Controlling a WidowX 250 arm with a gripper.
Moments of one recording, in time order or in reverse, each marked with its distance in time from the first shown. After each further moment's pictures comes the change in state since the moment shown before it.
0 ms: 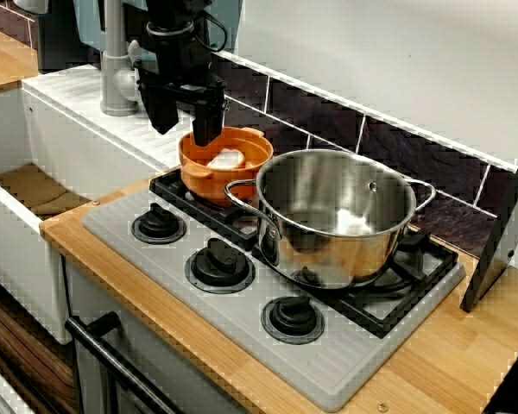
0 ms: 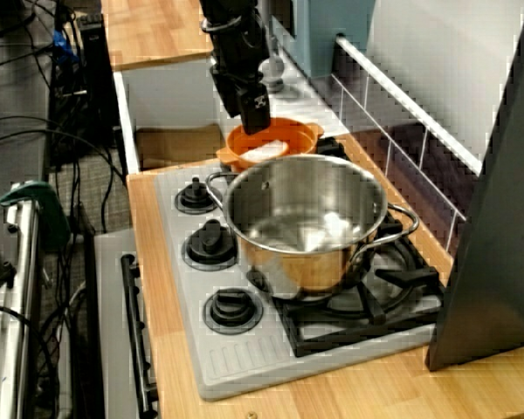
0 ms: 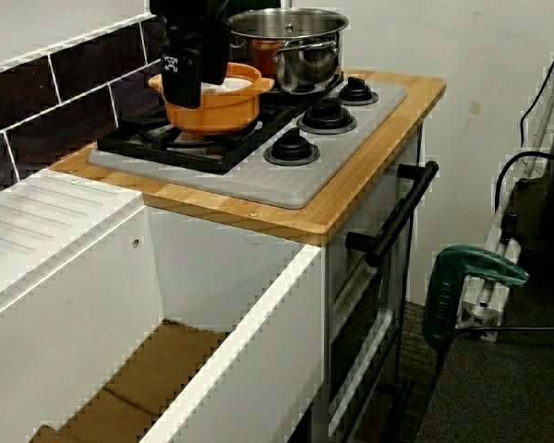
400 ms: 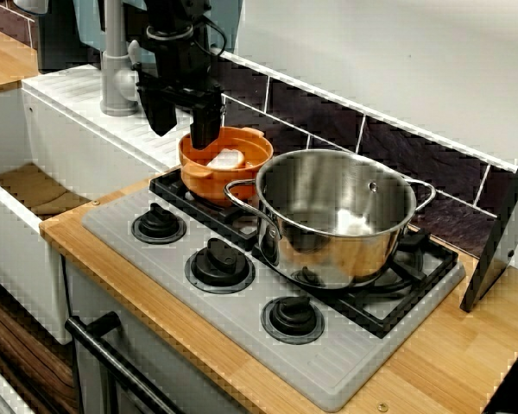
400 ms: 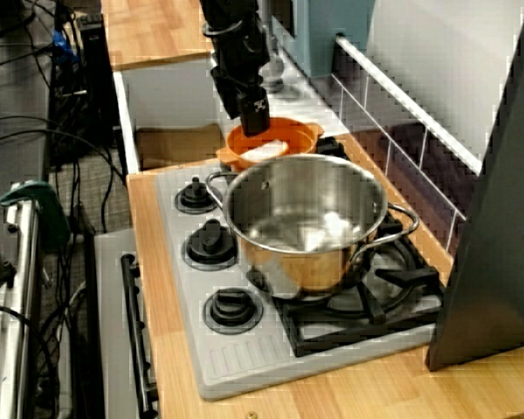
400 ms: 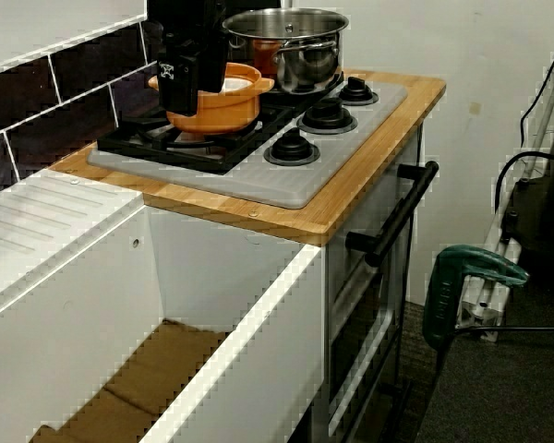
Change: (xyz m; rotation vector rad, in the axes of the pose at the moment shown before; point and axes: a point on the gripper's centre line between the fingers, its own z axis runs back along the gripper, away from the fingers) arm 0.001 0.005 -0.005 0.016 0.000 -0.015
